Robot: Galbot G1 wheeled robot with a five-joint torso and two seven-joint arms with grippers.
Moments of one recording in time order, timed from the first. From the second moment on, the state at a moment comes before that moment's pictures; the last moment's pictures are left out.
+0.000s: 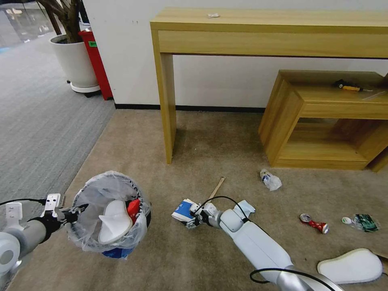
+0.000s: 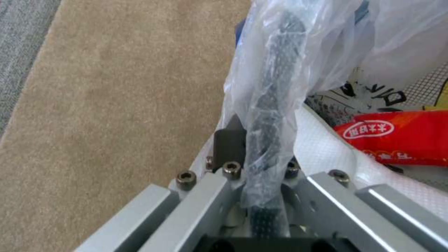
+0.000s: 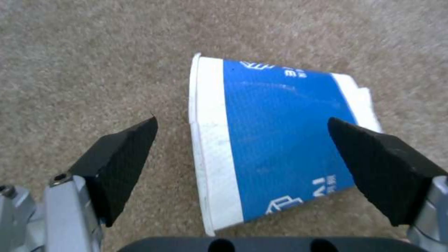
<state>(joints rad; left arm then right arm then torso) 1.67 -0.81 -0.99 -2.06 -1.01 0.74 -0.01 -0.66 1.41 -0.17 0.84 -0.03 -0.08 -0.51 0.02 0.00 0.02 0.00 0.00</state>
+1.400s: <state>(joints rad) 1.66 -0.77 -0.99 -2.09 -1.04 0.74 -0.02 -0.59 1.53 -0.09 0.58 0.01 -0.02 -0.43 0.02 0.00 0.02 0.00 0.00</state>
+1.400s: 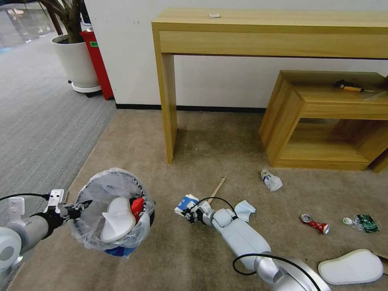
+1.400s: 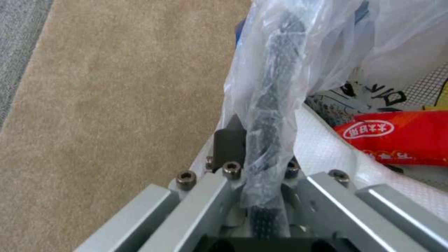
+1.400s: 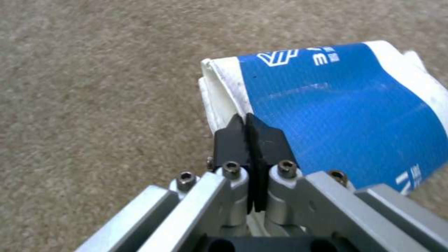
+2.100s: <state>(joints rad) 1.64 -0.75 -0.96 -2.10 -1.05 0.74 -0.02 -0.70 1.39 -0.03 1.01 0.09 -0.06 -0.36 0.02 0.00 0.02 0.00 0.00</state>
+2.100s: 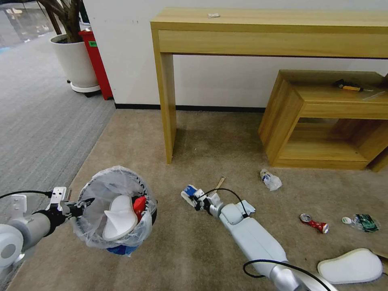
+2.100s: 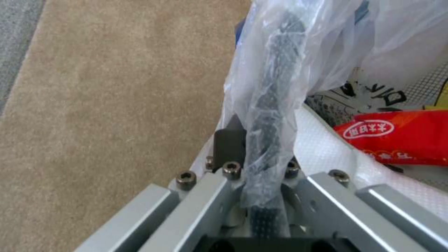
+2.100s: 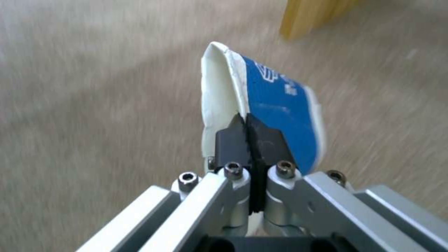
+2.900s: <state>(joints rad) 1.56 -0.68 -0.80 -2.08 -1.04 0.74 -0.08 -0.62 1.31 -0.11 1.78 0.49 -0.31 -0.34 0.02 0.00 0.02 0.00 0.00</state>
